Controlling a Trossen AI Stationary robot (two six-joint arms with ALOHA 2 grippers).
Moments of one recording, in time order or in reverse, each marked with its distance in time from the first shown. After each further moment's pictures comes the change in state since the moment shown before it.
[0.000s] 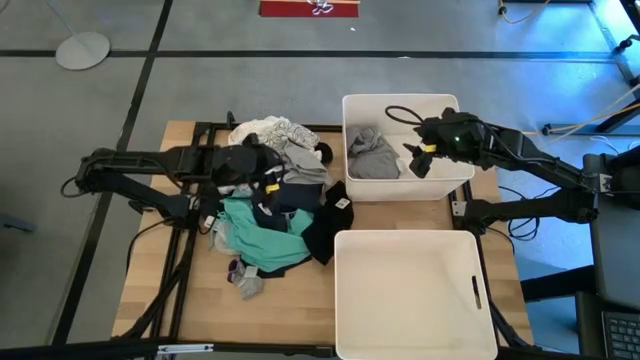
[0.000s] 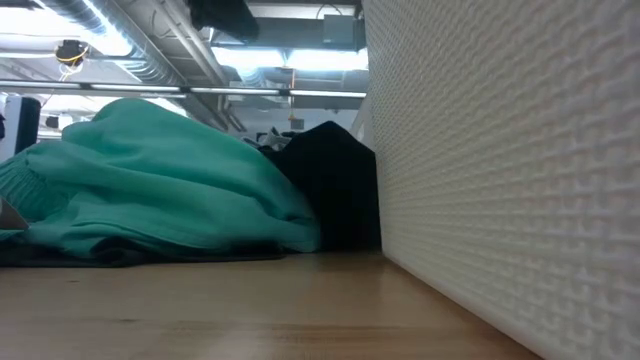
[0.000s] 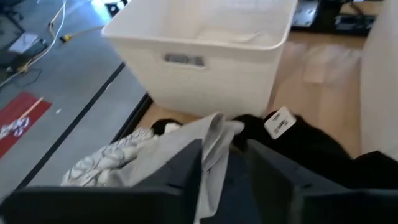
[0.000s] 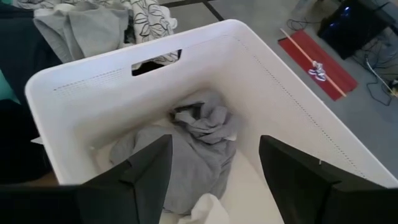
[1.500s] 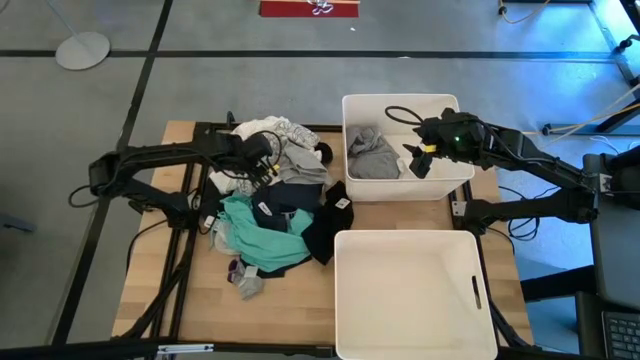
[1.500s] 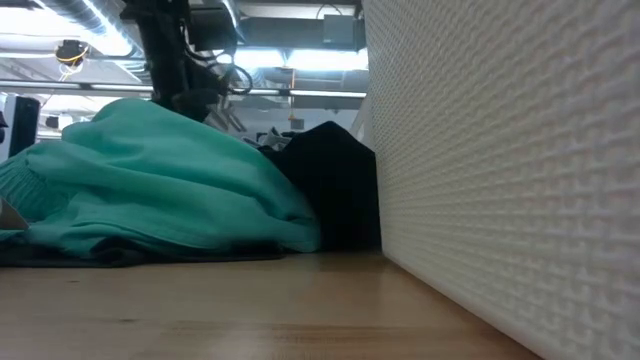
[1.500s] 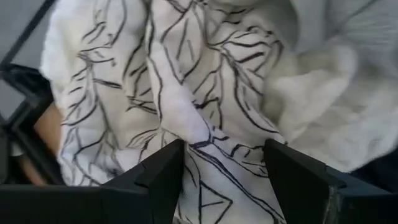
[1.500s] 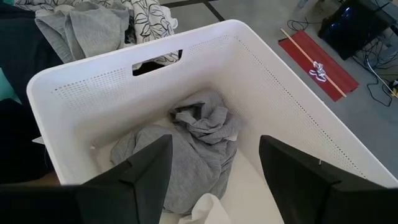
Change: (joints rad) left arm 0.374 0.136 -0.191 -0.284 0.117 -0.188; right arm 0.000 0.000 0.000 0.000 0.000 -0.001
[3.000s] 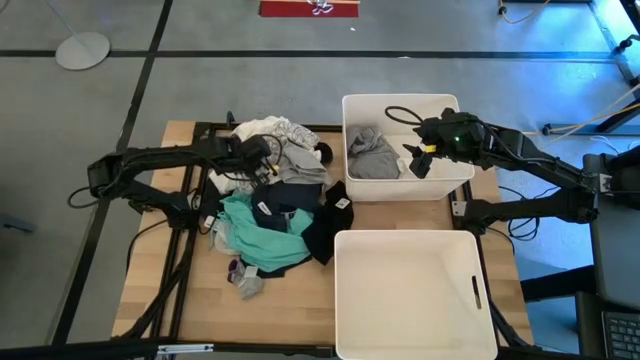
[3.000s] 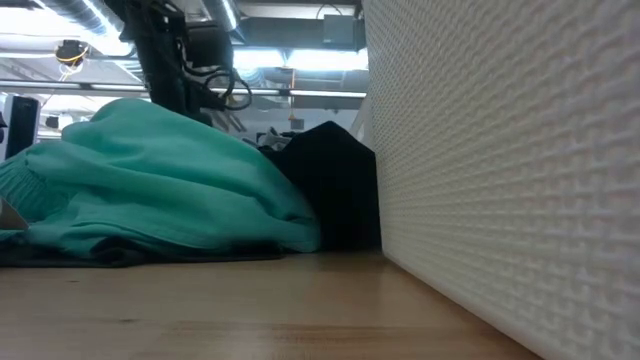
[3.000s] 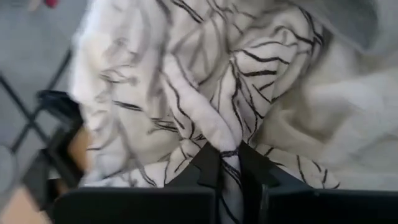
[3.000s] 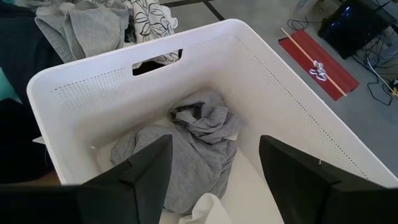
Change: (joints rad) left arm 0.048 -0.006 -0.101 0.142 -0.113 0.167; right arm 0.000 0.000 0.000 -0.002 0.000 0.004
